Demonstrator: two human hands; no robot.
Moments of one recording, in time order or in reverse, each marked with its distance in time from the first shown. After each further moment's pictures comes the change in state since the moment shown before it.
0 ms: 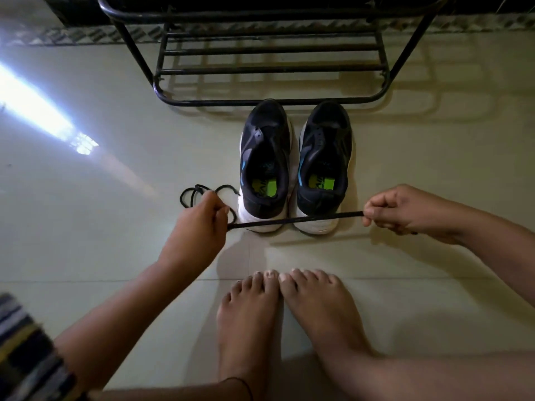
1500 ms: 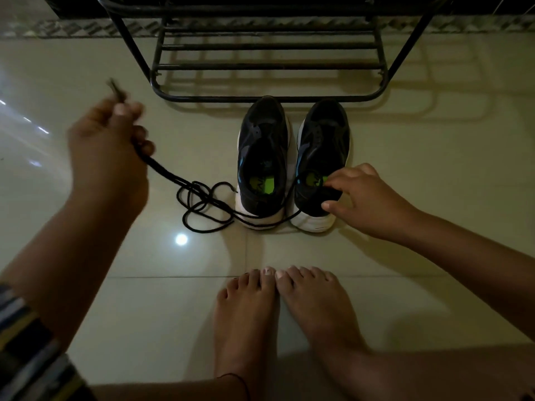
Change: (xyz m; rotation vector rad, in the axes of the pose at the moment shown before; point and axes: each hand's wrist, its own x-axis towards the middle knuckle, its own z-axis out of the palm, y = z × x) left_hand -0.073 -0.011 0.093 0.059 -0.275 -0.026; right_hand 0.018 -0.035 0.040 -0.620 0.356 -0.298
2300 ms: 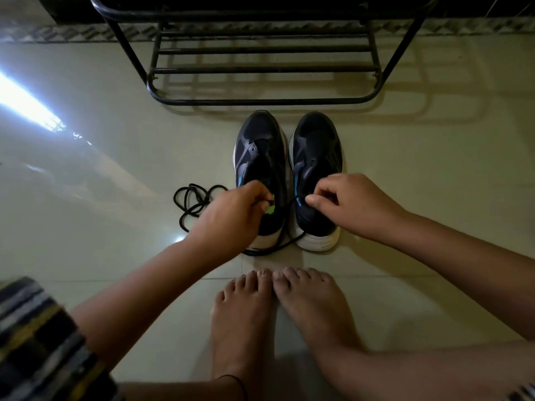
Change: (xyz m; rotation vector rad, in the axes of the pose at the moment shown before) left_hand 0.058 0.060 -0.115 -0.049 0.009 0.202; right_hand 0.001 -0.015 -0.005 0.073 0.022 -0.039
